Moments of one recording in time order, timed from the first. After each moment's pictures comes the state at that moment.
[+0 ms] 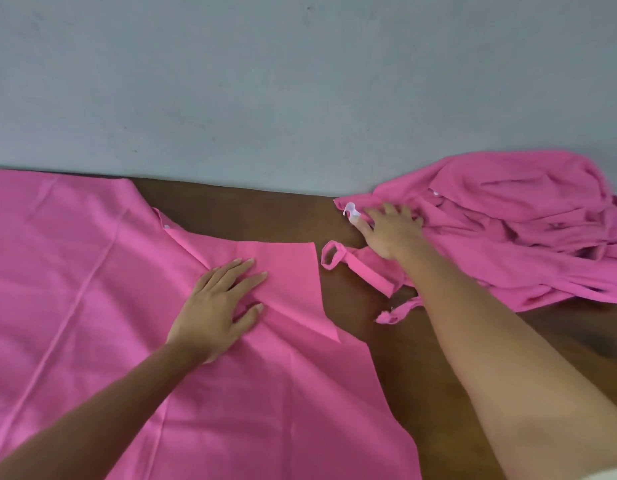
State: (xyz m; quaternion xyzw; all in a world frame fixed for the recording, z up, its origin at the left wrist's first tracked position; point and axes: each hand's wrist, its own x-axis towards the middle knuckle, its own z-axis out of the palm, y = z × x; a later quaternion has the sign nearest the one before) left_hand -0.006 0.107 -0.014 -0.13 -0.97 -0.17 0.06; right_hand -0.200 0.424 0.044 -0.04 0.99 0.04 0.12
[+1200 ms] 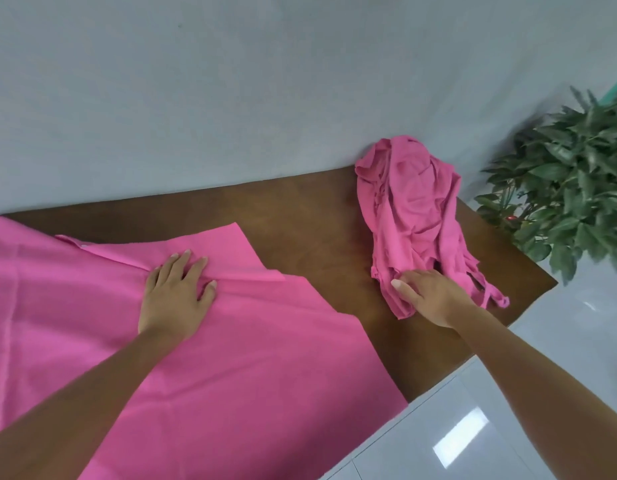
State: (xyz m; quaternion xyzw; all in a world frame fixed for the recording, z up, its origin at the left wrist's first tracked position) left_hand -0.007 0.103 -0.013 -0.16 -0.98 -0.14 0.04; right_hand 0.138 0.560 0.078 0.10 0.99 -0.03 0.07
